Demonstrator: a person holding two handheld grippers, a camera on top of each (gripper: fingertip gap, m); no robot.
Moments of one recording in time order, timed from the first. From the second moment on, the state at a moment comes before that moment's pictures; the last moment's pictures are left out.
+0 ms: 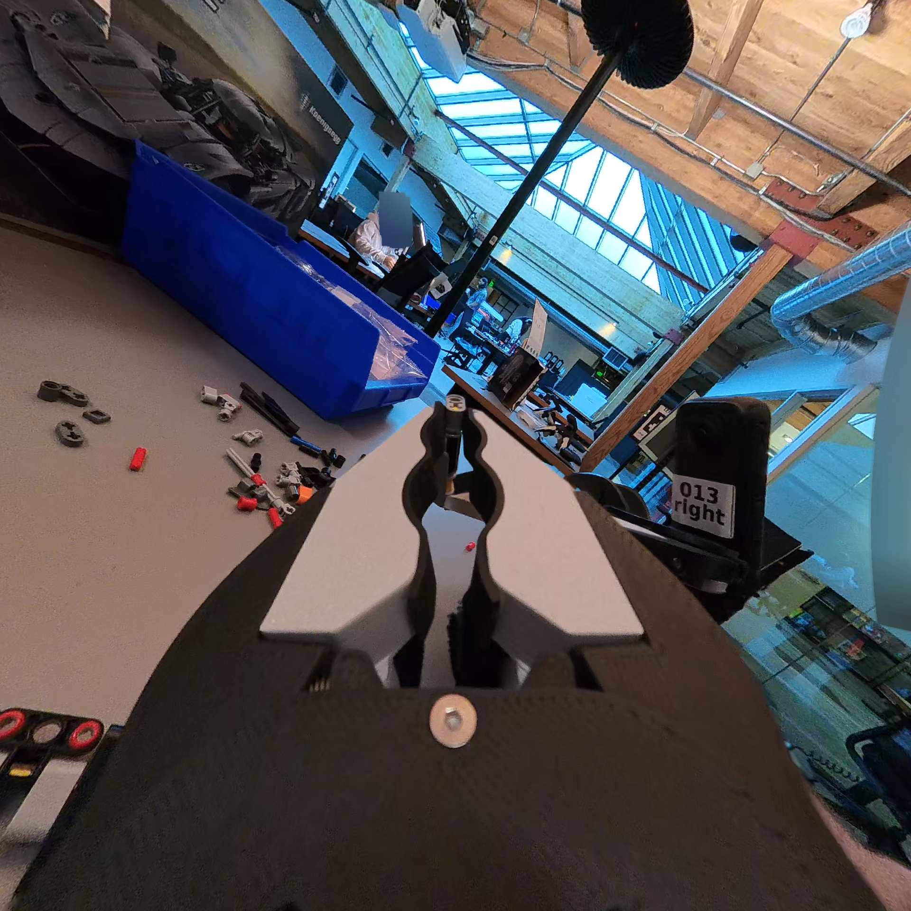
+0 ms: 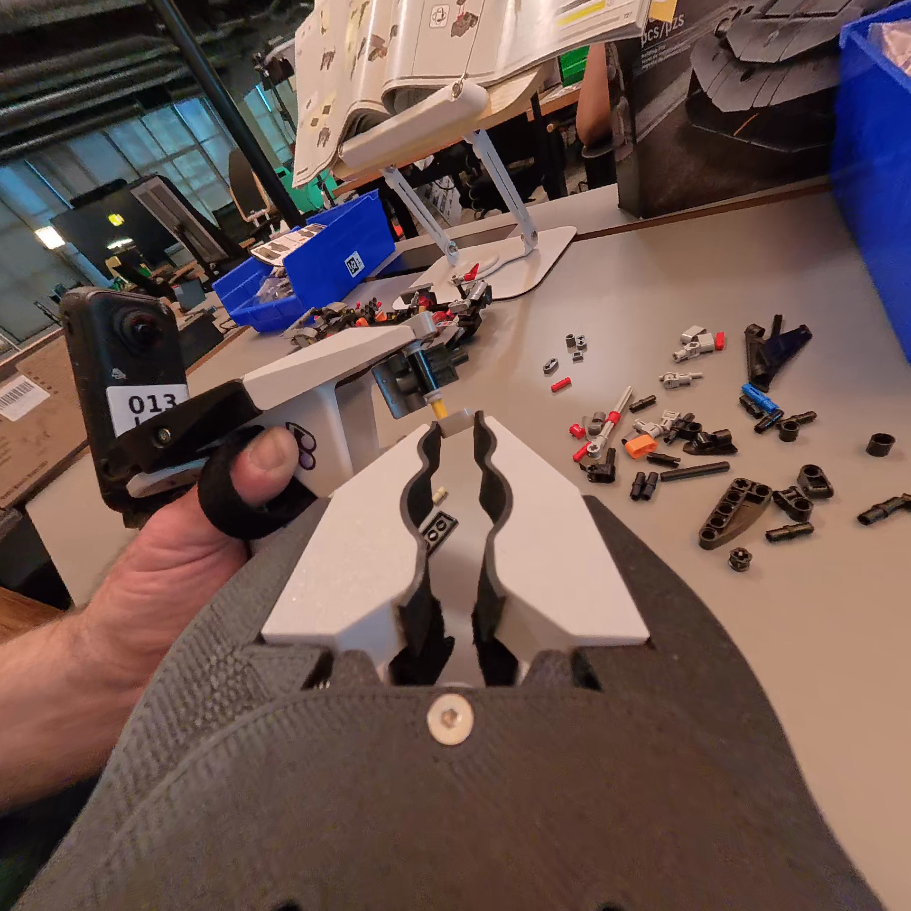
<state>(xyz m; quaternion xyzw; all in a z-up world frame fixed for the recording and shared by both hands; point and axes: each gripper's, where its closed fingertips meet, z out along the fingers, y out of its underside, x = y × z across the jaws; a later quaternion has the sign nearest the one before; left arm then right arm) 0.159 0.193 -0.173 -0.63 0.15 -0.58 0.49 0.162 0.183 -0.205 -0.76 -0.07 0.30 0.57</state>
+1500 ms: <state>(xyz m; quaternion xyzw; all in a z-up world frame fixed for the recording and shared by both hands) 0.076 0.240 -0.197 -0.67 0.15 -0.62 0.37 0.105 0.217 -0.297 -0.82 -0.43 0.19 0.33</state>
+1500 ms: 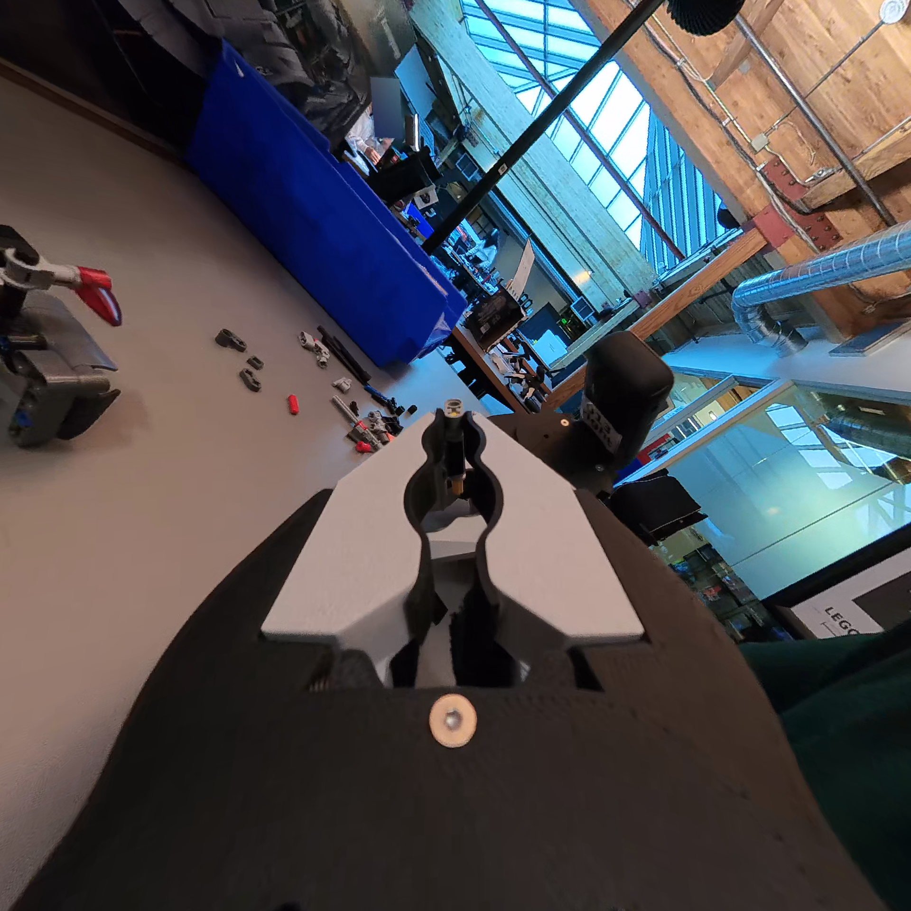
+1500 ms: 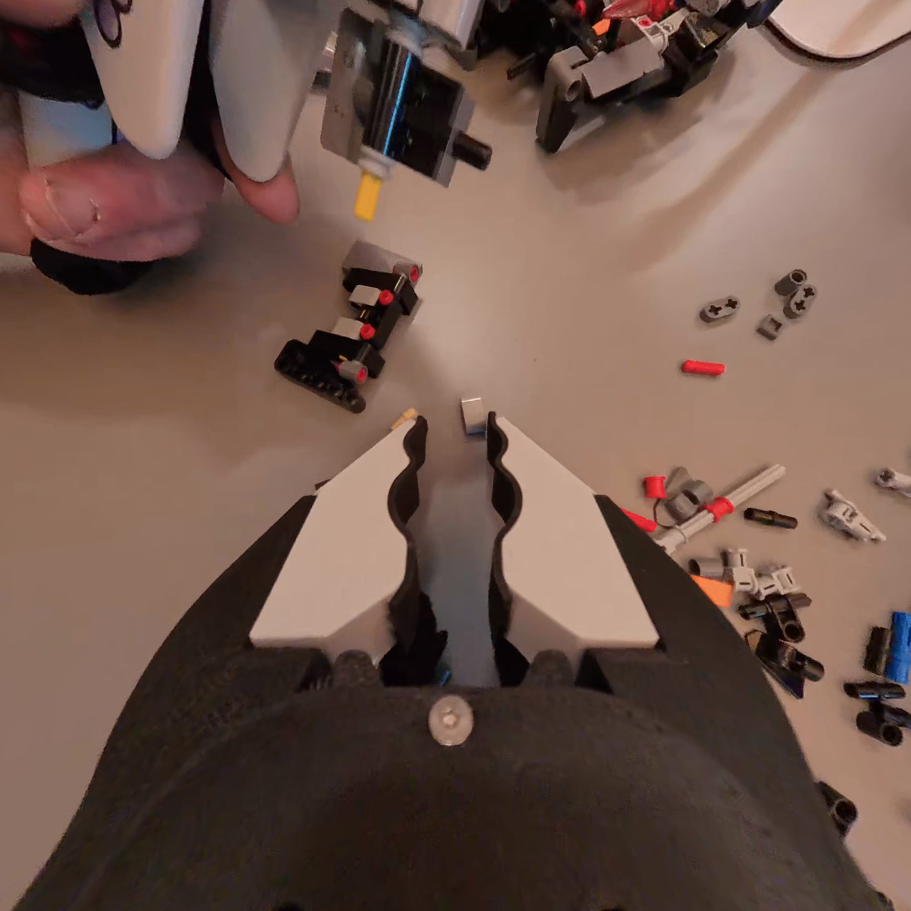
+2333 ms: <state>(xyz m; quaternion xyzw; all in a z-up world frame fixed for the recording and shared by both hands) 0.091 0.227 -0.202 -0.67 0.20 -0.63 0.35 0.142 0.142 -0.284 -0.76 -0.56 -0.07 0.33</state>
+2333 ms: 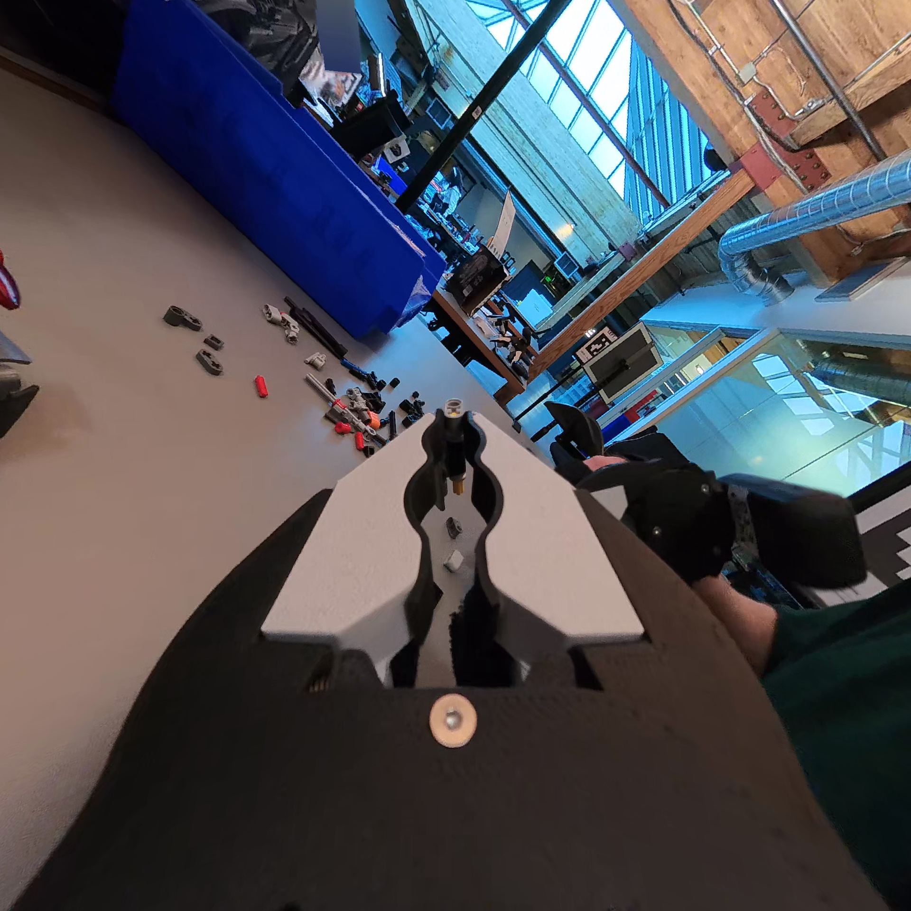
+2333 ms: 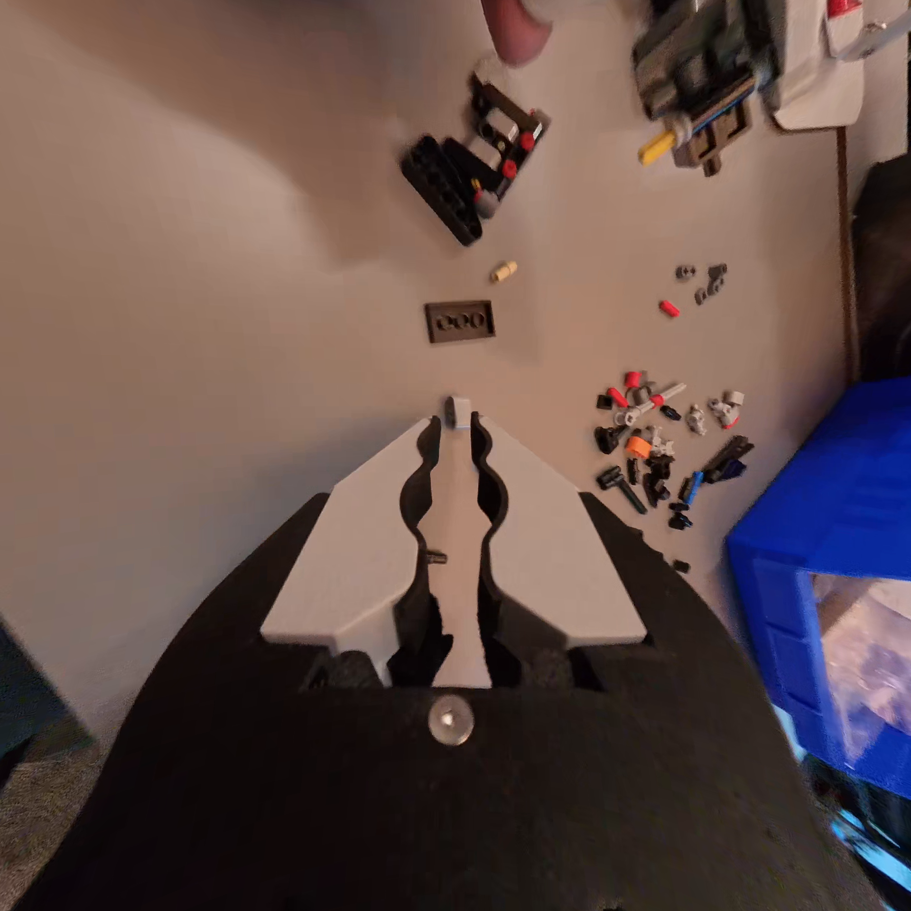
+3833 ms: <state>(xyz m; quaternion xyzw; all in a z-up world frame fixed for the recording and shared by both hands) 0.156 0.134 -0.270 -0.73 0.45 -0.48 0.20 0.147 0.097 -0.278 -0.84 -0.36 0.17 0.37</state>
